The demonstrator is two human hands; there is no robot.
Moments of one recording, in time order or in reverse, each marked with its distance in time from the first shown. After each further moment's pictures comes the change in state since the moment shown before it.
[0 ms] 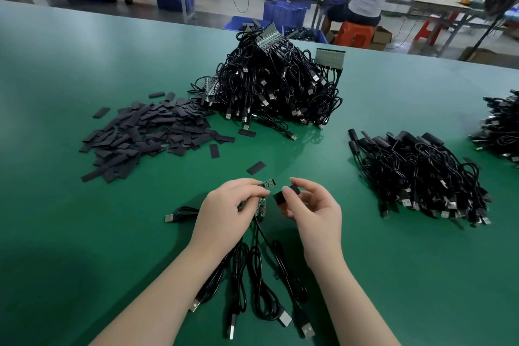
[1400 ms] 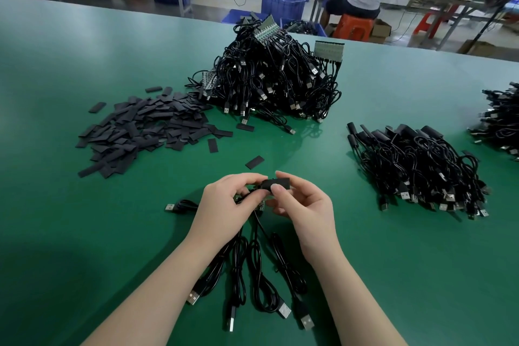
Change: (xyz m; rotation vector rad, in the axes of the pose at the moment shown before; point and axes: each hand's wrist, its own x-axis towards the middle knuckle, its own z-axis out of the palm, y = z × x) left_hand 0.001 0.004 -0.004 -0.146 -0.034 -0.097; right_hand -0.002 -0.003 0.003 0.114 -0.200 0.058
